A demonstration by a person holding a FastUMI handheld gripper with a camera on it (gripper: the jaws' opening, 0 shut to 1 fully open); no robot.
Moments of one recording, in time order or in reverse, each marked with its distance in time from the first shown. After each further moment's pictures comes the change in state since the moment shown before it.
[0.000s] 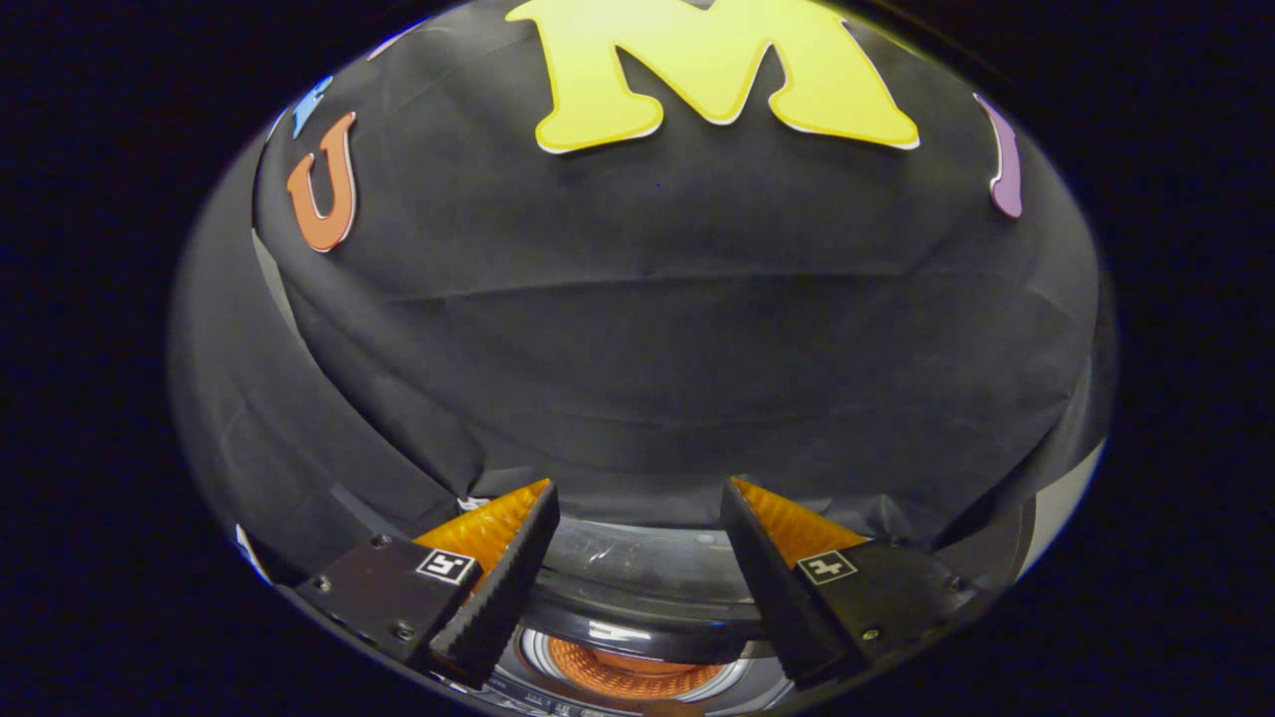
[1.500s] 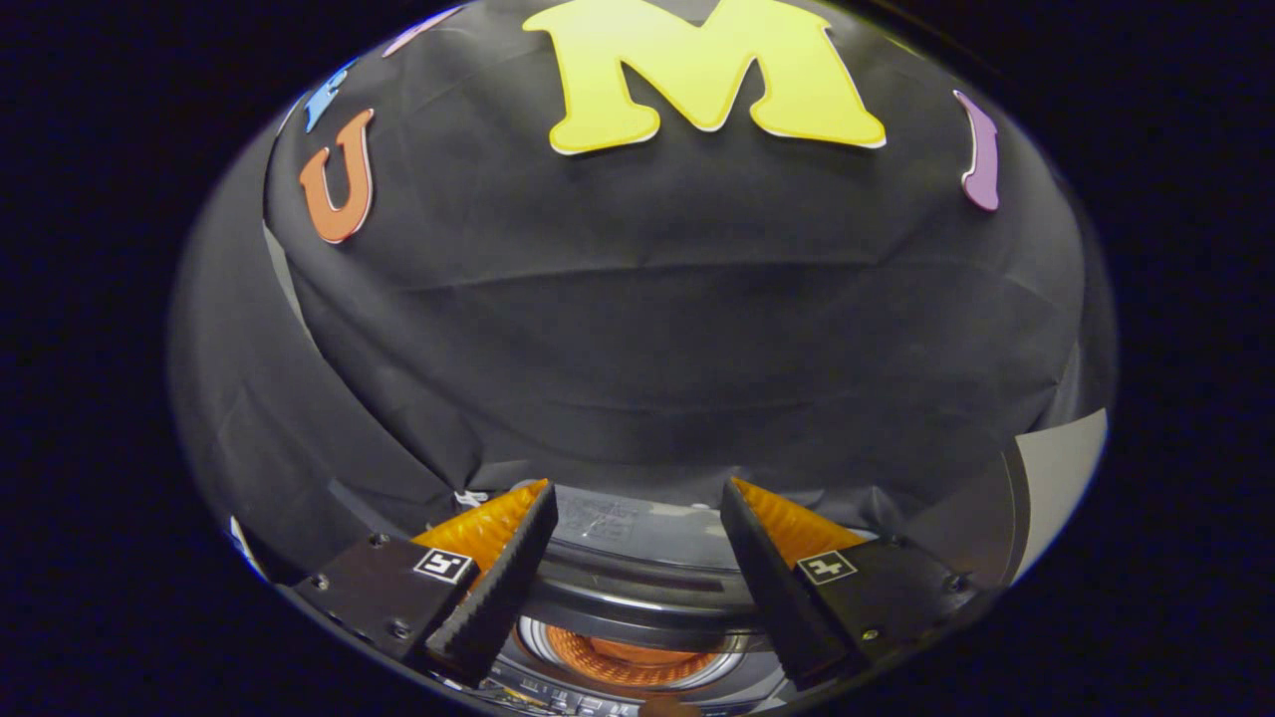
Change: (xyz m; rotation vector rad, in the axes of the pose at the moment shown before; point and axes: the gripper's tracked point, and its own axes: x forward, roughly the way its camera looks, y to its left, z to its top) arm 0.002 0.000 -0.002 -0.006 -0.014 -0.011
